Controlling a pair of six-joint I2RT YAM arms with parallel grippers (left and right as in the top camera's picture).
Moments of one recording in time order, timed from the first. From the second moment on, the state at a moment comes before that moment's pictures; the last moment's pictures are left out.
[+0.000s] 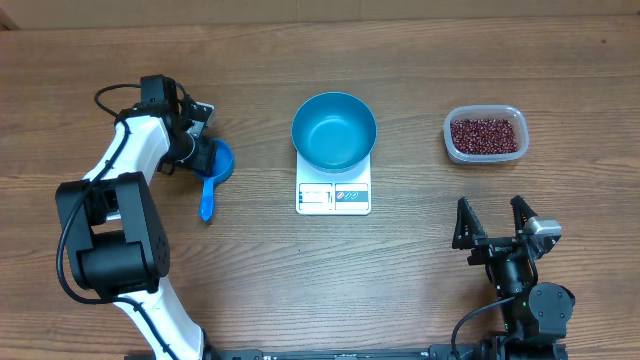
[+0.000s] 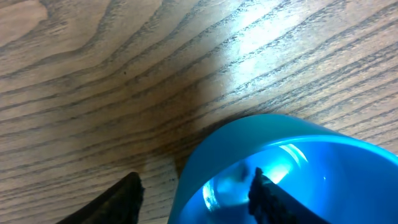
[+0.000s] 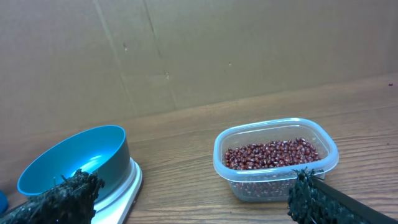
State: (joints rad) left arm 0.13 2.03 1.38 -0.70 0.09 0.37; right arm -0.08 0.01 0.02 -0.02 -0.19 0.23
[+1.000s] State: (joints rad) left arm 0.13 2.03 1.38 -0.70 0.09 0.37; right arm -0.08 0.01 0.02 -0.02 -0.19 0.23
